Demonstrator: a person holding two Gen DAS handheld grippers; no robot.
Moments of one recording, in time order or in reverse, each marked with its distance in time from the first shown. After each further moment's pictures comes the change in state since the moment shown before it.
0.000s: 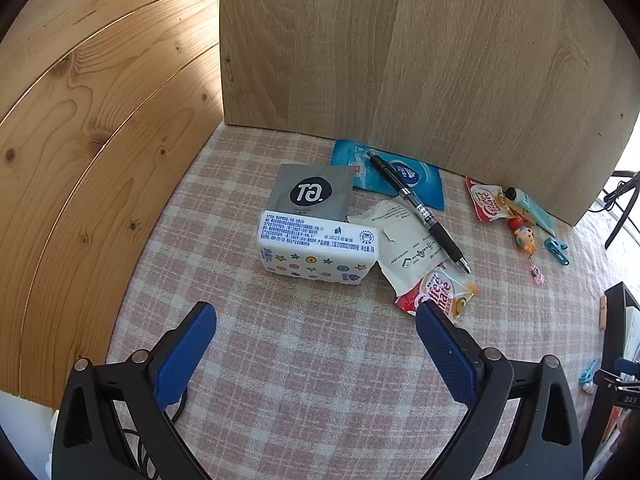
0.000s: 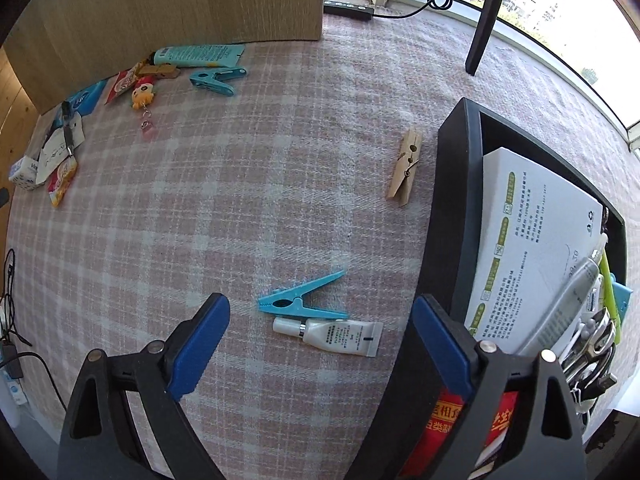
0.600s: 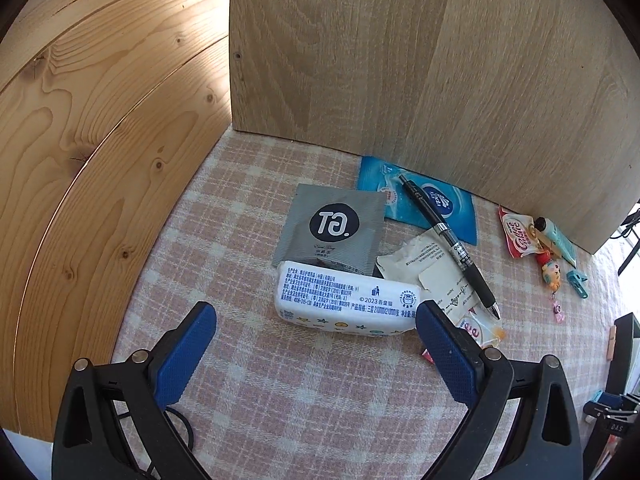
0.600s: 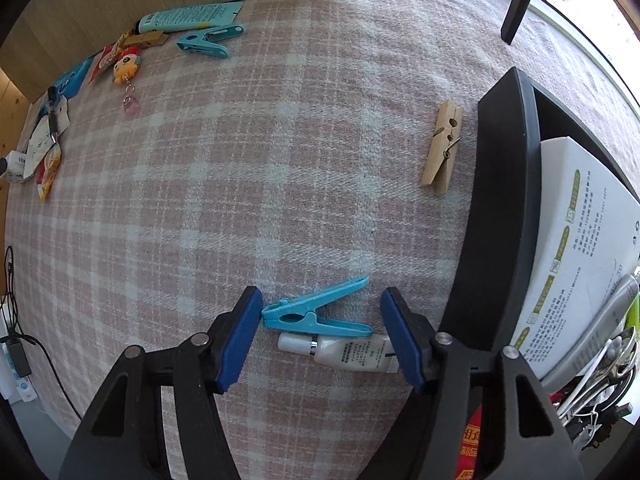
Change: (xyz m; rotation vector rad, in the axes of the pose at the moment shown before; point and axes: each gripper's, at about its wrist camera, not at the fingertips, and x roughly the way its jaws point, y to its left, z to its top) left arm 0.026 0.014 0.031 0.047 0.020 -0.036; right arm 0.026 0.011 0.019 0.000 0.121 0.034
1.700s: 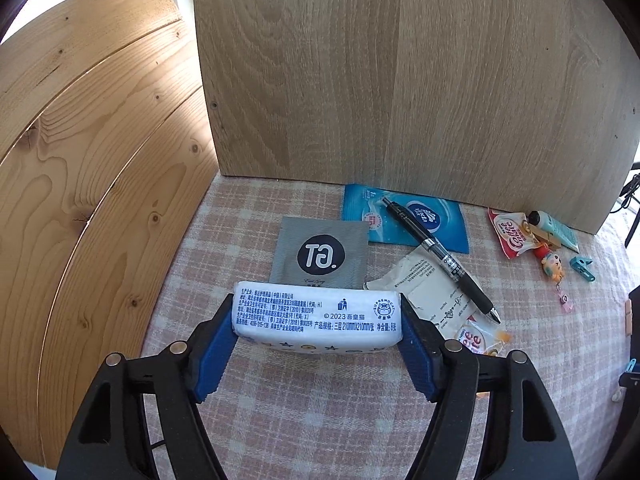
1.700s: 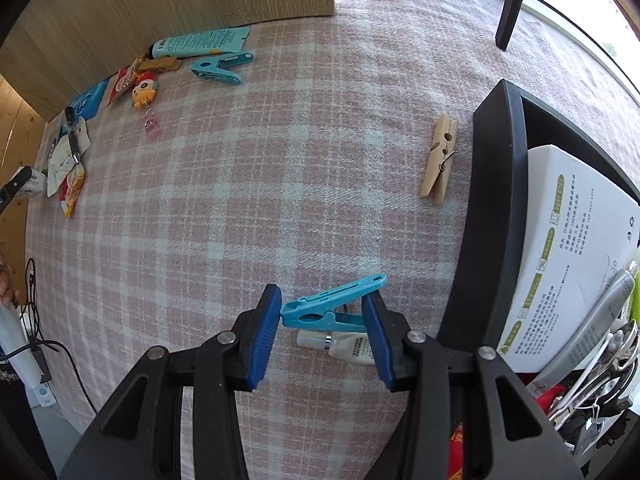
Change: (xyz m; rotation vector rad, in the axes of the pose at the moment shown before) left arm -0.018 -0.011 0.003 0.282 -0.106 -0.072; right arm -0.028 0.037 0.014 -0.018 -0.040 0.075
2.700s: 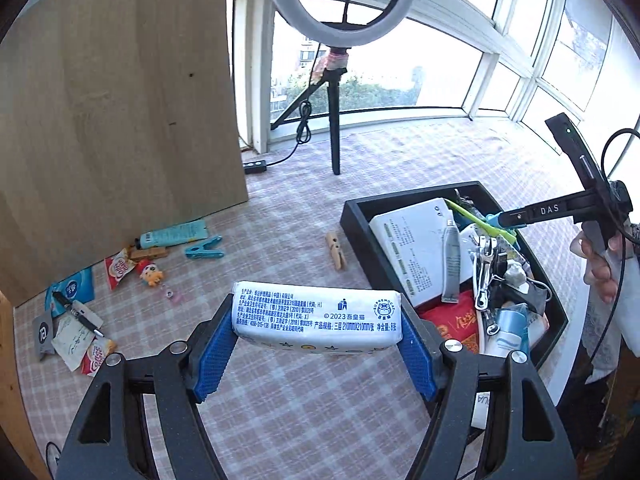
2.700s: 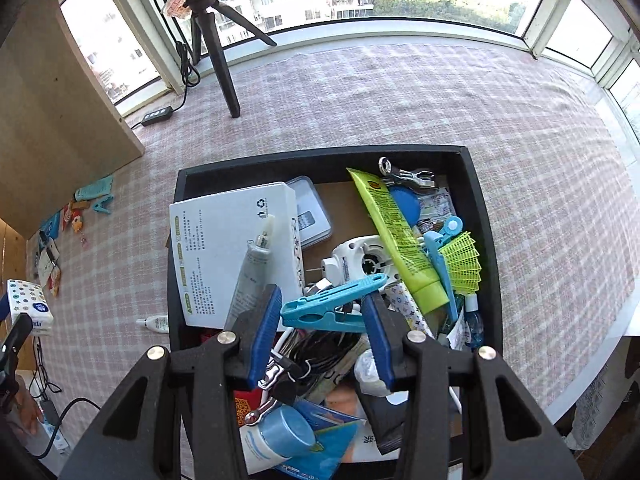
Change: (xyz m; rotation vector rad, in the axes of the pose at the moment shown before) left arm -0.197 -0.297 -0.086 0.639 -0.016 -0.635; right arm -0.182 -0.242 -0.078 0.234 -0.200 -0.090
